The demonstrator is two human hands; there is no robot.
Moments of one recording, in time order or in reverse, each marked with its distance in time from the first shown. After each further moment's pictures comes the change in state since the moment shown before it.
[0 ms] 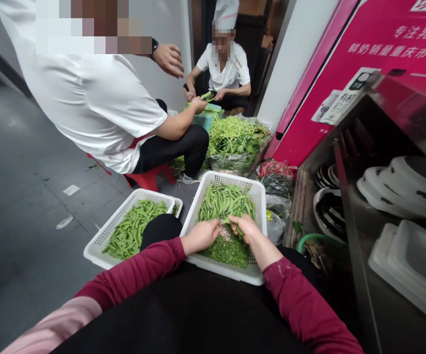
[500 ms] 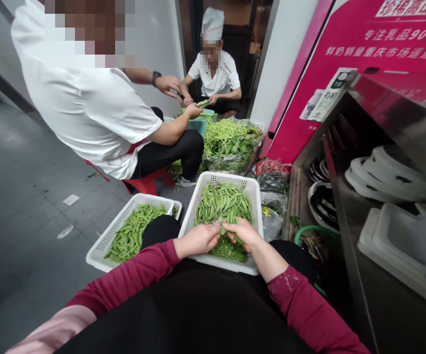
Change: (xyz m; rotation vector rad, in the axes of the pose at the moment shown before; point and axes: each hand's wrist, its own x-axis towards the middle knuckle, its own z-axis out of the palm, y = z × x) left_hand -0.026 0.017 -0.018 0.053 0.008 0.368; right_hand -0.060 -0.010 0.002 0.373 -0.304 -0.066
